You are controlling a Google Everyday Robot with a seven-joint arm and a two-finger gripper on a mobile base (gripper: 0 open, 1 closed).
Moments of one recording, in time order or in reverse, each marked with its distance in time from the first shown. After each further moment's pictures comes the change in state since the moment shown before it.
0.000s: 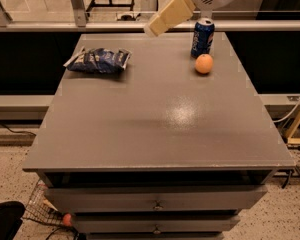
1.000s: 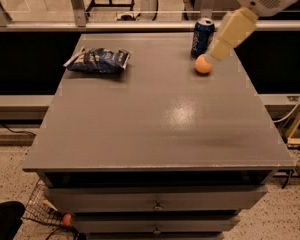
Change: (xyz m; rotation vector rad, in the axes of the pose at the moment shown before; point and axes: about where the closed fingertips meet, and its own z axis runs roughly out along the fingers) arm 0.086 0.000 -0.084 -0.125 0.355 -0.137
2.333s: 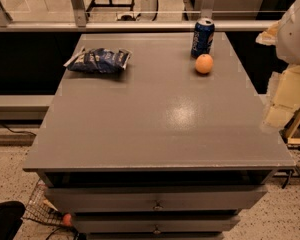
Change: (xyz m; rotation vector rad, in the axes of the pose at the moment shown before) arm 0.089 0.109 -0.052 -0.221 0.311 -0.087
